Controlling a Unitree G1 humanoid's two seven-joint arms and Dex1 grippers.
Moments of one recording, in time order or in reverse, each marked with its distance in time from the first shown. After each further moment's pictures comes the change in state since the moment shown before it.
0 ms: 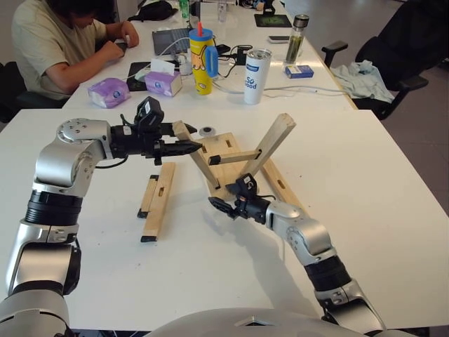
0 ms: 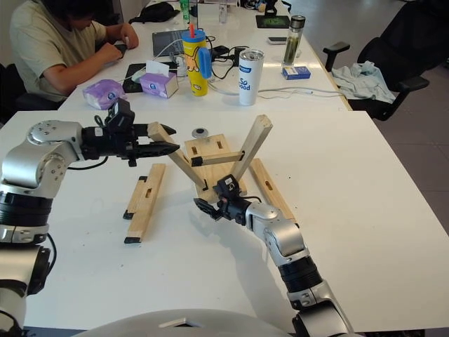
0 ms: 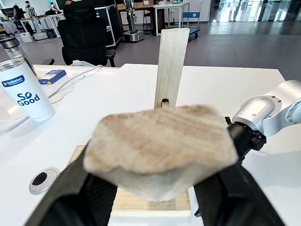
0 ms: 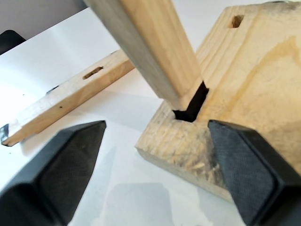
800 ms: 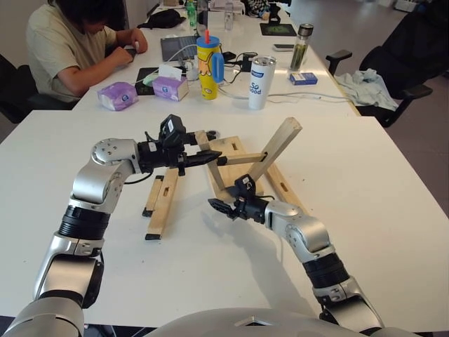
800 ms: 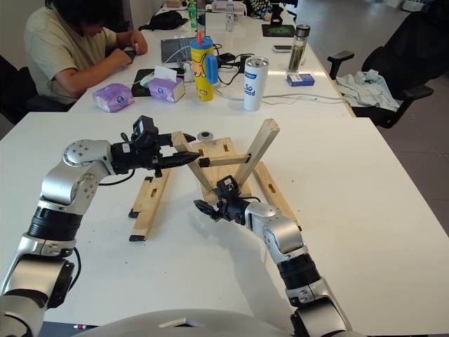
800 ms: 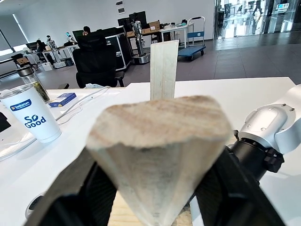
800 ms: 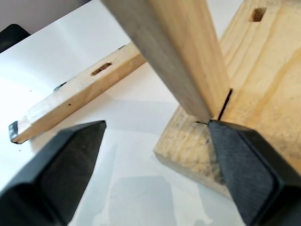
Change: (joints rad) left arm 0.121 -0.137 -0.038 -0.027 0.046 -0.185 0.110; right arm 0.031 0.020 -0.032 0.005 0.028 -0.007 0.022
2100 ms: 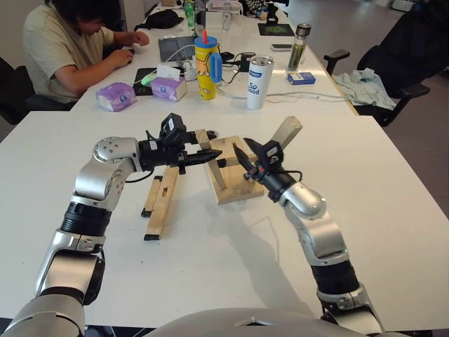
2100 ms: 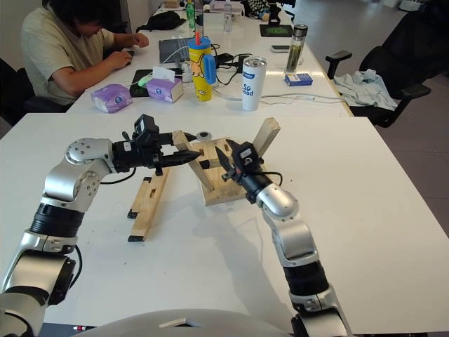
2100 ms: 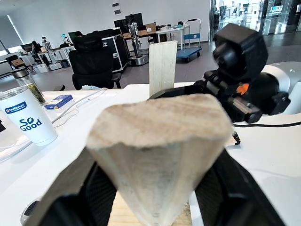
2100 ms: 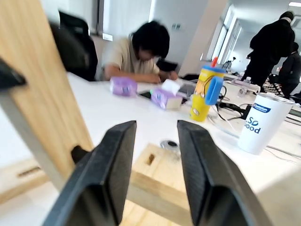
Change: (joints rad) left arm -0.007 0.001 0.010 0.039 -0.013 -0.032 -0.017; right arm 0.080 -0.041 -0.137 -0.278 -0.194 -0.408 -0.096
